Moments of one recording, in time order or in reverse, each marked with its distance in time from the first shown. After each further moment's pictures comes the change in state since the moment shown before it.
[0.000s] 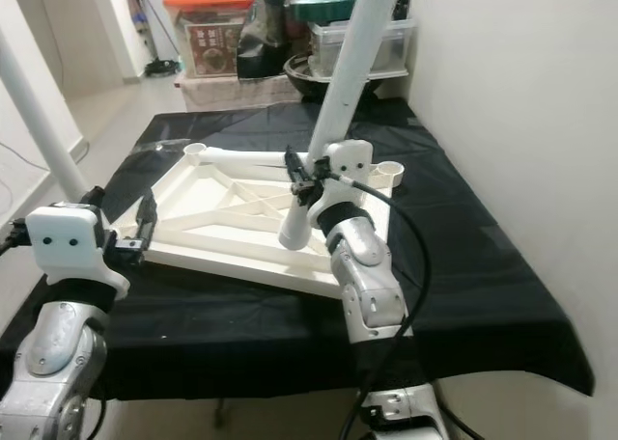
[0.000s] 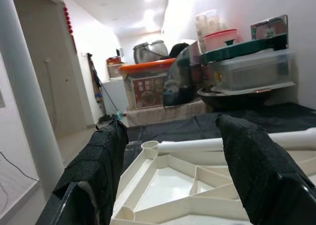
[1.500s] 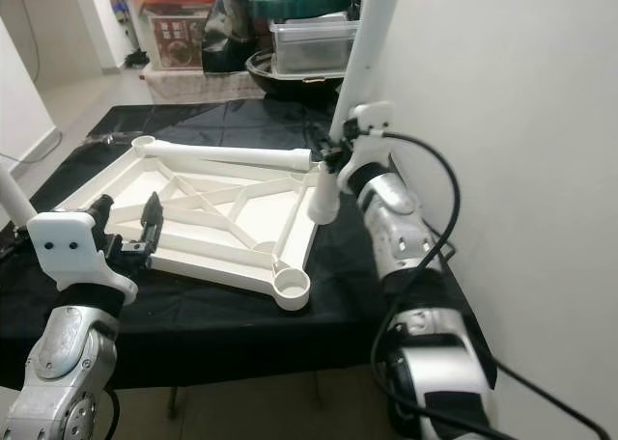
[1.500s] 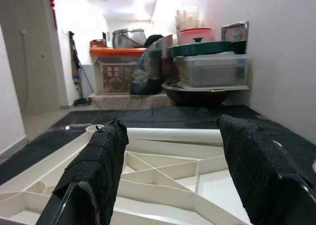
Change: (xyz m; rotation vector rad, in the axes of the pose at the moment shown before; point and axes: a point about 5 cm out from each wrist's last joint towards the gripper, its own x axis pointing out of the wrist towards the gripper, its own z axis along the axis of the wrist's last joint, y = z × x) left arm -0.007 -0.011 -0.005 -0.136 0.035 -0.033; right arm 0.040 -0.074 0.030 -0.055 0.038 0.054
